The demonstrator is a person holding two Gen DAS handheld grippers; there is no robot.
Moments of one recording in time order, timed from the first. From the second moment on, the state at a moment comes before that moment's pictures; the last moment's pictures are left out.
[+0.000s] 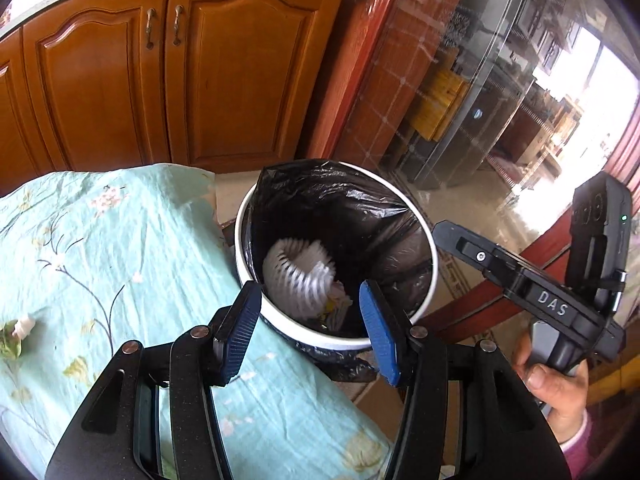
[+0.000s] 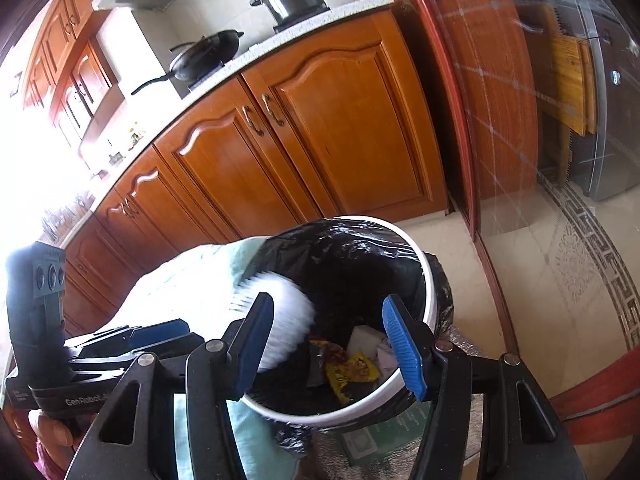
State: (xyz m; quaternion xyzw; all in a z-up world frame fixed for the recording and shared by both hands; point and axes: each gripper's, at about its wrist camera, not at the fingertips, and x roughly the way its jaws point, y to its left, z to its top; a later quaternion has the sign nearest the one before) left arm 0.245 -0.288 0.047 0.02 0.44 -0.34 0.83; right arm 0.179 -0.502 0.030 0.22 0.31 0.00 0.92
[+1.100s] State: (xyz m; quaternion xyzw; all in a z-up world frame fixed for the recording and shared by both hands) left arm 0.131 -0.046 0.017 -0.07 0.42 -0.16 0.89; right arm 0.122 -0.318 0.002 0.18 0.36 0.14 0.90
